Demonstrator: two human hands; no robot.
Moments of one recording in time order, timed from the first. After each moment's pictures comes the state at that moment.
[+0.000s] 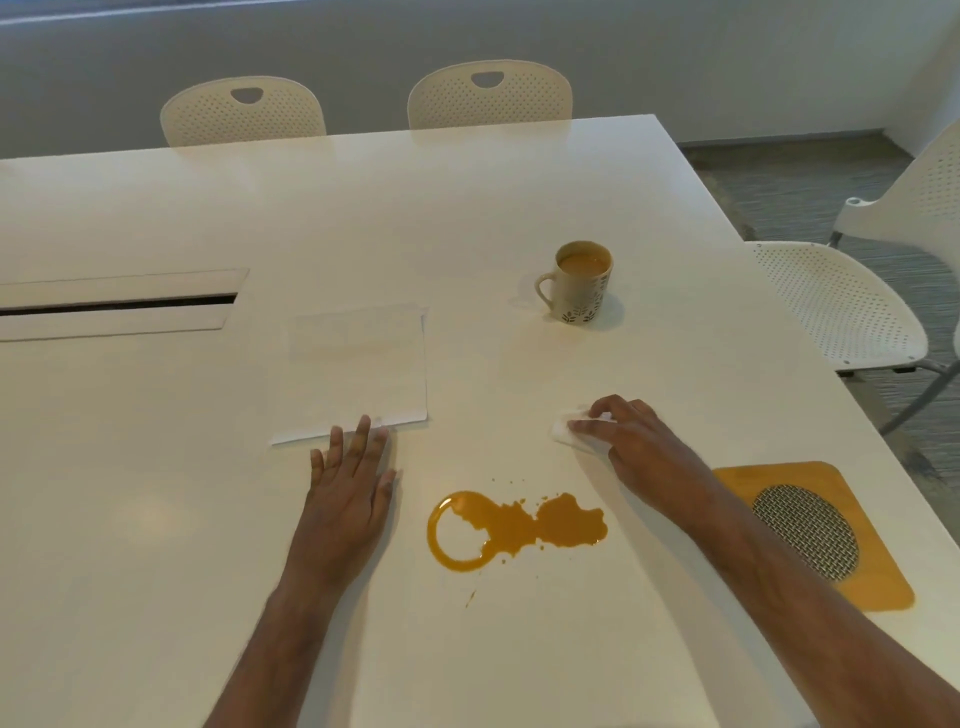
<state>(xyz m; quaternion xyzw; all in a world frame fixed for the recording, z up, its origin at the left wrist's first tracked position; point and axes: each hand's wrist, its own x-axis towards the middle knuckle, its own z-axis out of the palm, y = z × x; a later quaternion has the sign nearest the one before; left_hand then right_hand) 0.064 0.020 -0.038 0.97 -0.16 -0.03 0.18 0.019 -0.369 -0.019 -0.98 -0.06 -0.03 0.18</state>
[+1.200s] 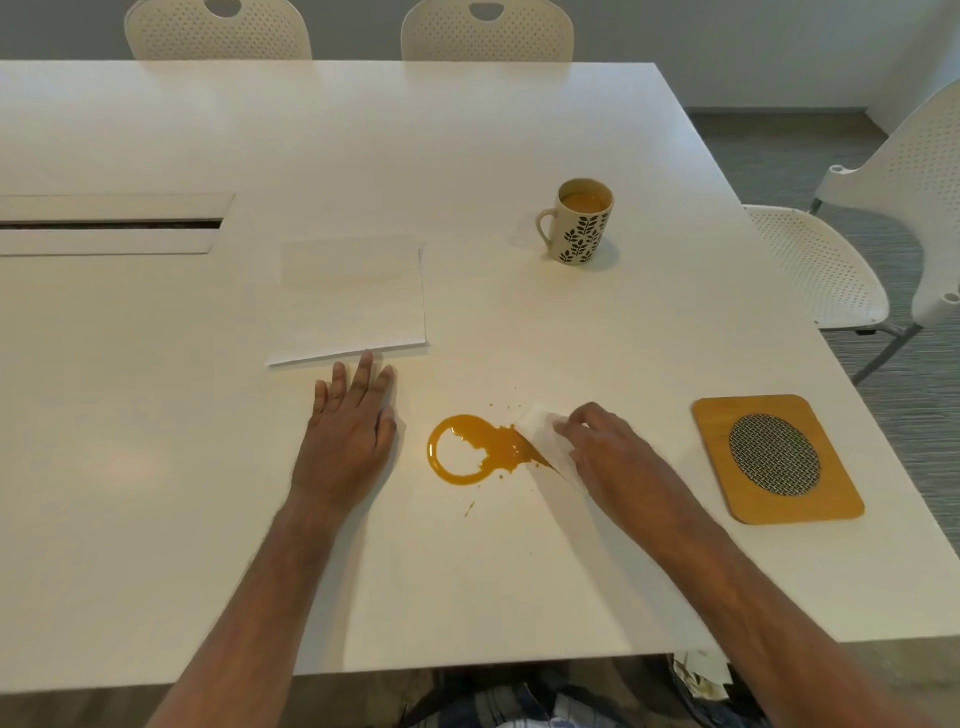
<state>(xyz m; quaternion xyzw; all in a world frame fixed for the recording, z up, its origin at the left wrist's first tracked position) 0.047 0.019 -0.036 0.97 -0.17 -0.03 0.18 -0.076 -0.289 0.011 -0.99 -0.04 0.01 0.15</state>
